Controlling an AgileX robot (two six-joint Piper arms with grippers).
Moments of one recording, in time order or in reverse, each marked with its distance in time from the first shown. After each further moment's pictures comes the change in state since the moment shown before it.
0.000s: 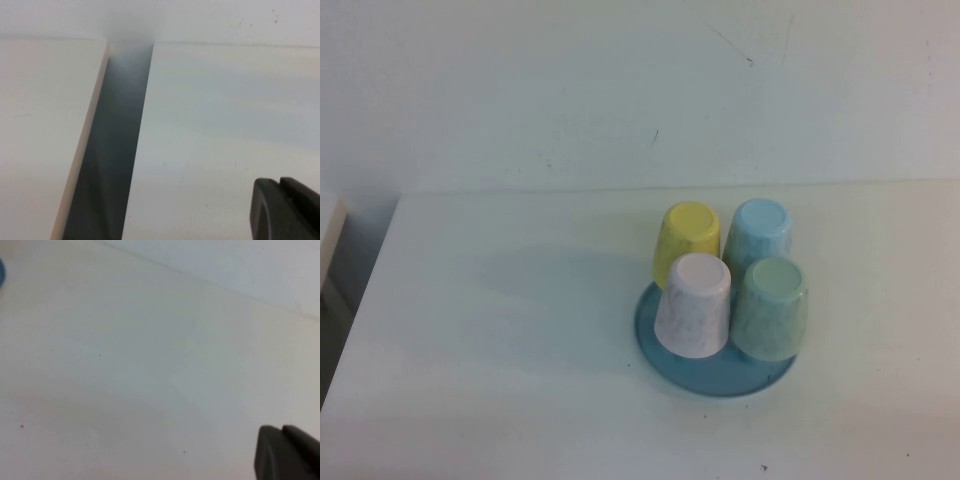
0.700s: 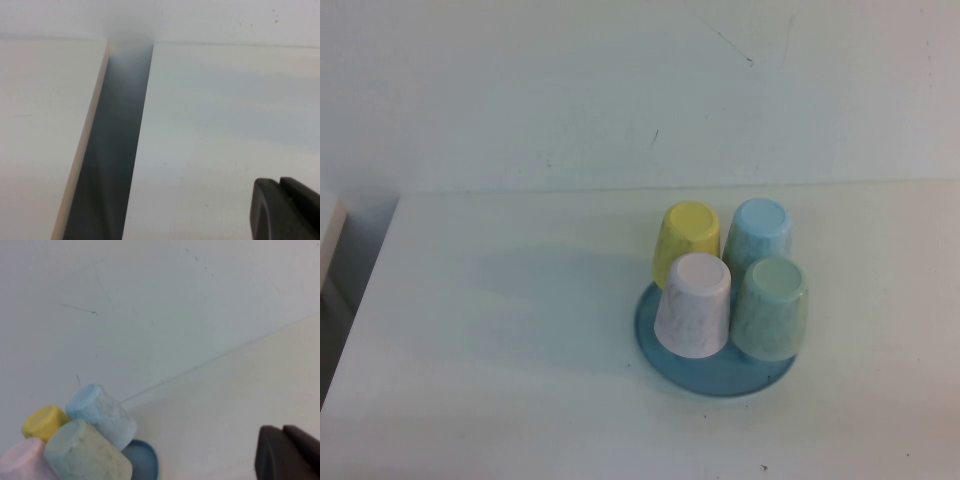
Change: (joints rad) right arm 0.000 0.000 0.000 0.689 -0.216 0.170; left arm 0.000 0.000 0.000 0.000 0.000 0.000
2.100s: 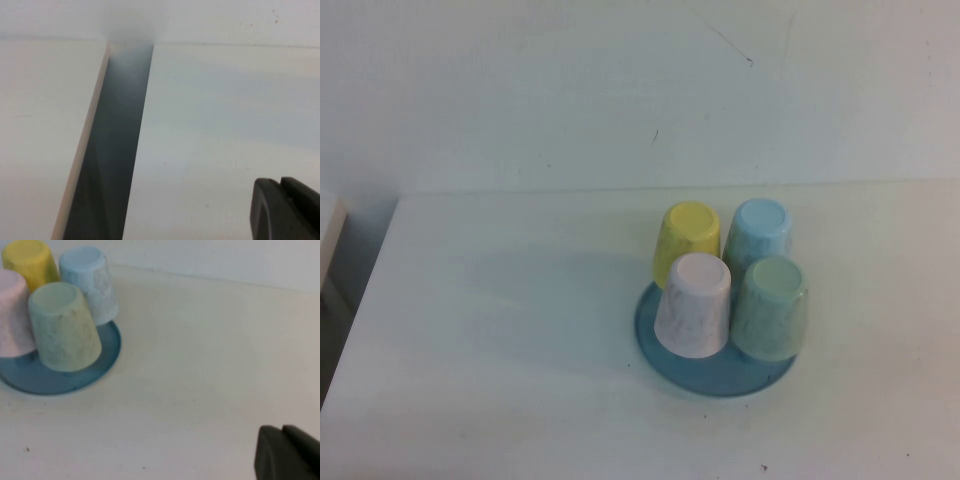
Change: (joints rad) right arm 0.000 0.402 -0.520 -0.281 0.541 -0.308; left arm 0.000 0.000 0.000 0.000 0.000 0.000
